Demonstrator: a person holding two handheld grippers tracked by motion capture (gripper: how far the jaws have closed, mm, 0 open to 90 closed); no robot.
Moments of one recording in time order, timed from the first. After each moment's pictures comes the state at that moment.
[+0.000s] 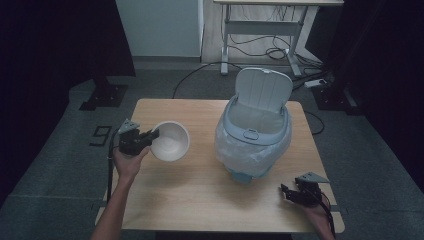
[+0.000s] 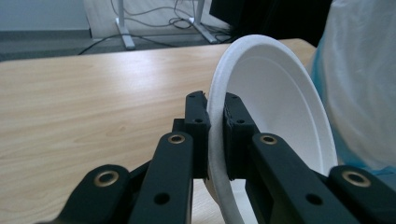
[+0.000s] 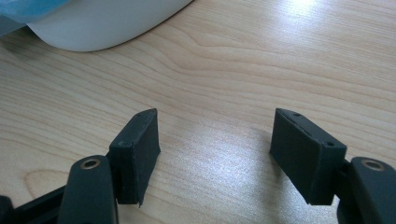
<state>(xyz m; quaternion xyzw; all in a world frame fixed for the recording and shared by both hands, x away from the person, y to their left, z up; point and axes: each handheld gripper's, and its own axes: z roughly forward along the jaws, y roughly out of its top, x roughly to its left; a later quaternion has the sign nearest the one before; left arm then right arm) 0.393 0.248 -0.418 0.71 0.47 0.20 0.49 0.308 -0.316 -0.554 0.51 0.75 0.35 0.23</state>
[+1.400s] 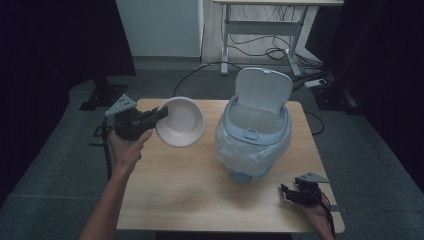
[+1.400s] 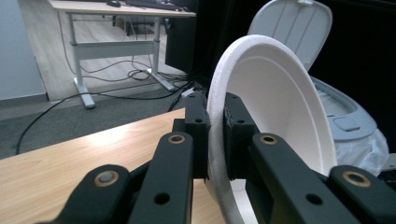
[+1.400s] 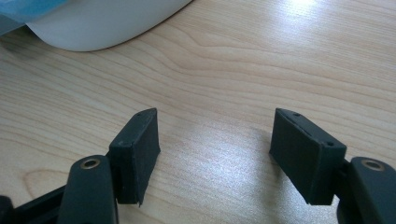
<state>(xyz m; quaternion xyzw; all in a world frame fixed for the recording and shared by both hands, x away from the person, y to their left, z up) 0.359 0.209 -0.300 0.70 0.38 0.20 0.57 0.308 -0.316 -0.554 0.51 0.75 0.35 0.23</state>
